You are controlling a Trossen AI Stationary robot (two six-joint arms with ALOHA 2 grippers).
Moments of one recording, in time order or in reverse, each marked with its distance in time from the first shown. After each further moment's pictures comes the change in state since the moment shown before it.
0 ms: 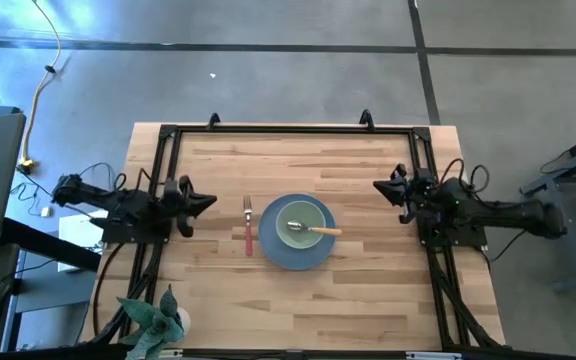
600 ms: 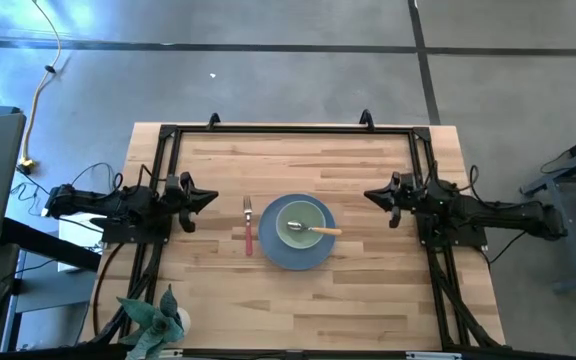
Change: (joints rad) left arm 0.172 0.004 0.000 0.001 0.157 -0.007; right arm -0.022 -0.004 0.005 -0.355 0.012 -0.001
